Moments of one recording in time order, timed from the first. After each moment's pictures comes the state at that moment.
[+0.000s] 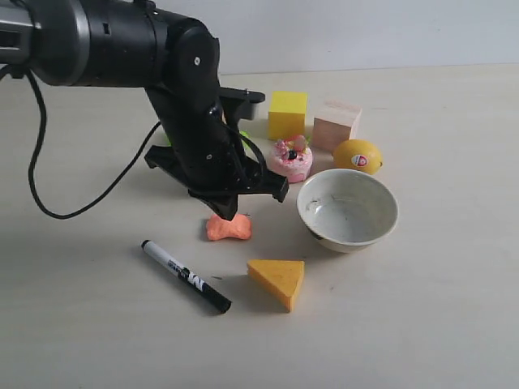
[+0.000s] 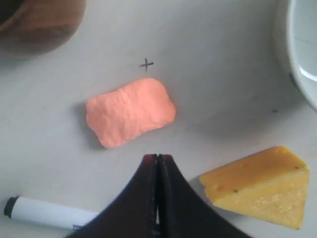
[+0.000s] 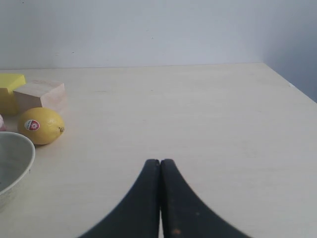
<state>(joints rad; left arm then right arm) -0.72 2.02 -1.44 -0.09 0.92 -0.23 -0.12 0.01 0.00 0.06 0.34 -0.10</state>
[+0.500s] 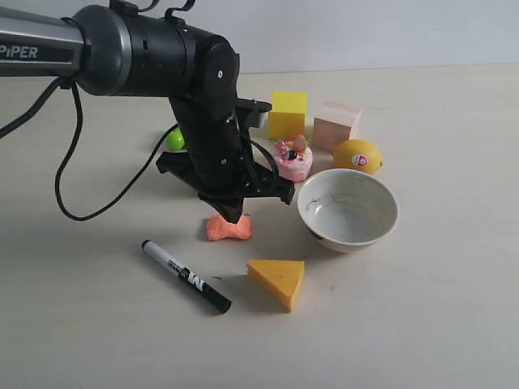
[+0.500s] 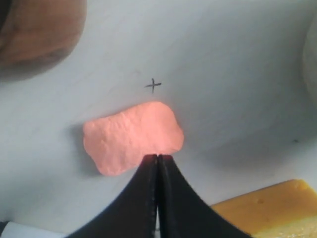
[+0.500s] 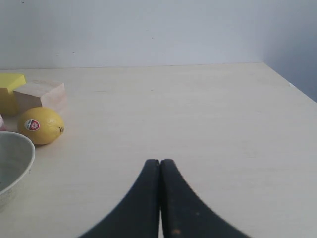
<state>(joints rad) -0.73 2.12 -1.51 -0.06 0.94 -0.28 -0.12 0.01 0.00 0.06 0.34 -0.10</state>
